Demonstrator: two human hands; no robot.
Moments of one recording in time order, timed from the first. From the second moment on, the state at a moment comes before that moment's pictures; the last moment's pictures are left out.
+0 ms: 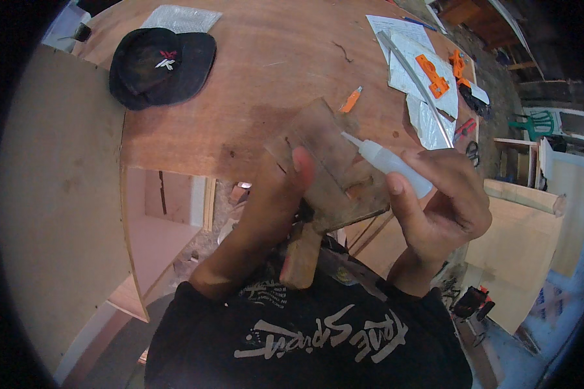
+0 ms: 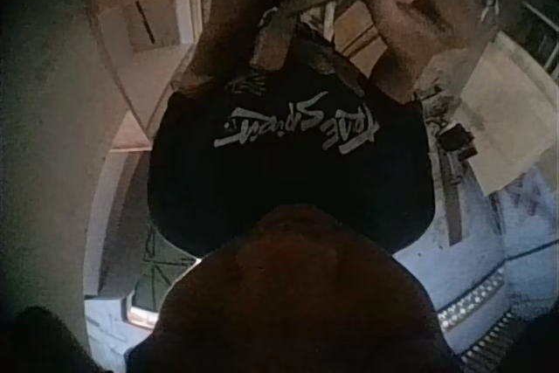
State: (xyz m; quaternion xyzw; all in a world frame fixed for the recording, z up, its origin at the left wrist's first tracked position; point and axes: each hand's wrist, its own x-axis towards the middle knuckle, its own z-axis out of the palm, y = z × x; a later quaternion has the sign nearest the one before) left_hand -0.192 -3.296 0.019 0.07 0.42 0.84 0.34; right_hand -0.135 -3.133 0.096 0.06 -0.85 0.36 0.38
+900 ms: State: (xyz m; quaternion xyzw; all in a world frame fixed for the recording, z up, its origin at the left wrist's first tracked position) left_hand -0.195 -3.304 0.018 0.07 0.38 0.84 0.38; right_hand -0.114 -3.127 0.115 0.14 -0.86 0.34 0.35
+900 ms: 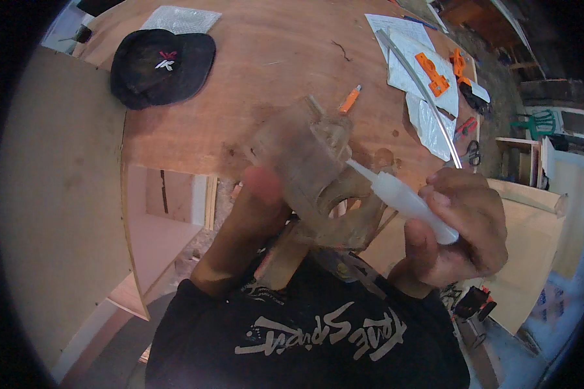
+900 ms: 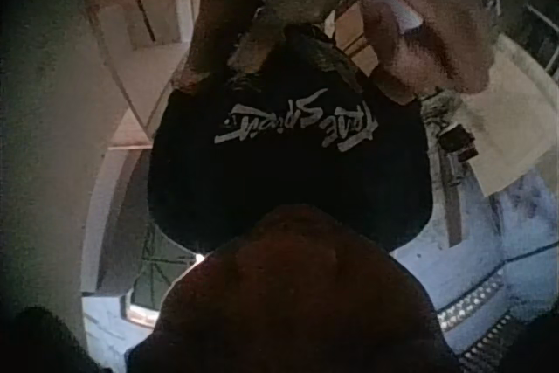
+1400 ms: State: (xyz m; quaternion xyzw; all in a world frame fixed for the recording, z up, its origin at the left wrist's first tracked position) left_hand -0.197 -3.301 -0.001 0.11 0.10 0.87 0.46; right_hand -0.111 -3.124 0.142 0.24 -0.89 0.33 0.22
